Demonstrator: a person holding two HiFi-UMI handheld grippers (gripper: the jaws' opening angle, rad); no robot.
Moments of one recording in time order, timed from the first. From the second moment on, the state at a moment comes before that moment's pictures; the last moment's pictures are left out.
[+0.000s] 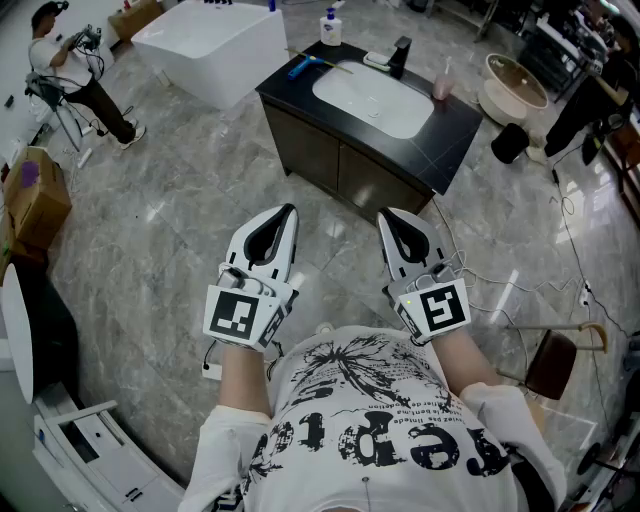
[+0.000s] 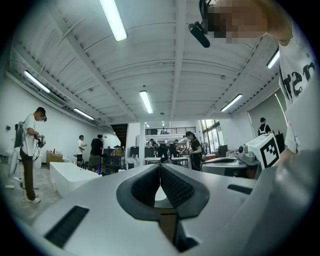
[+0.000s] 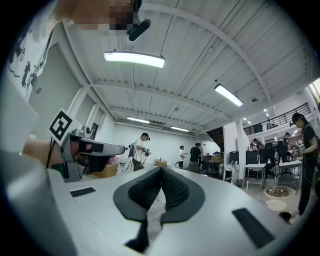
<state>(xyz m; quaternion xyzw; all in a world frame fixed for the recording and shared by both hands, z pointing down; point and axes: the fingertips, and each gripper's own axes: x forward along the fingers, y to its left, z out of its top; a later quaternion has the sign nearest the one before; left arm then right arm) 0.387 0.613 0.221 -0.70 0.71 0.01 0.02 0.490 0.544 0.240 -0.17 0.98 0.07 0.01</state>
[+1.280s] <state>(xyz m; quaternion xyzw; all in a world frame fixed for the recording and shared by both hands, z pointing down) 0.174 0.584 0.288 -0.63 0.78 0.02 -0.02 0.296 0.474 0.305 -0.15 0.99 0.02 -0.01</state>
